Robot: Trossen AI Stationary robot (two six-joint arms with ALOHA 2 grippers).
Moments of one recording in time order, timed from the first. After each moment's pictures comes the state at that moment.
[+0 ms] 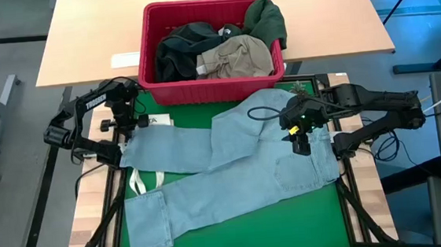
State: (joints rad) left arm 1.24 1.37 0.74 -1.30 0.07 -0.47; right arm -0.25 1.23 1.44 -1.28 -0.01 0.12
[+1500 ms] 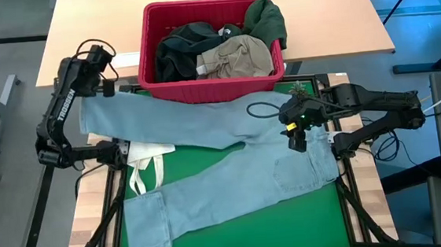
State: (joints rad) left arm 1.32 1.16 1.31 -1.57 -0.74 -0.38; right arm -0.25 1.23 1.44 -1.28 0.11 0.18
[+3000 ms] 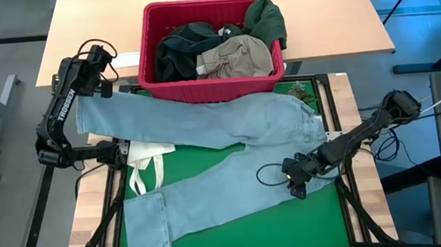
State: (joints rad) left arm 1.32 1.16 1.31 -1.57 -0.79 -0.32; right arm 0.24 1.23 0.46 -0.38 -0.05 0.87
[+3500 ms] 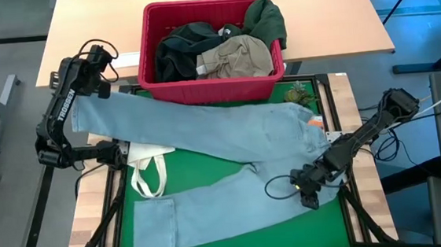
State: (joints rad) left arm 1.32 1.16 1.31 -1.57 -0.87 -0.25; right arm 0.38 1.23 0.45 -0.39 -0.23 1.01
